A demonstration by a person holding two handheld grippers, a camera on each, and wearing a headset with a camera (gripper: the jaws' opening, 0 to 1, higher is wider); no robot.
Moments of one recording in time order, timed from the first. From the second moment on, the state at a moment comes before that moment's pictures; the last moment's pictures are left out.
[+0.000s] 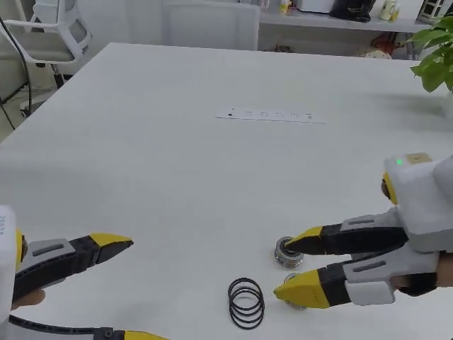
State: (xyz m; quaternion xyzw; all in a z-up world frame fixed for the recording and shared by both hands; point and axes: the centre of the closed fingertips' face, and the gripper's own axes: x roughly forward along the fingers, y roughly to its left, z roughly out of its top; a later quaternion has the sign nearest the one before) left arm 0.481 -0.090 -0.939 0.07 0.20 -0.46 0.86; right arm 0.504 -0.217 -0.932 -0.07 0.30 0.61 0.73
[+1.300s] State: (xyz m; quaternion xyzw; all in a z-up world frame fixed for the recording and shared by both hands) left arm 0.480 -0.069 -0.944 0.03 0.21 -0.41 0.89; right arm 0.500 -0.321 -0.973 -0.02 0.30 0.47 0.83
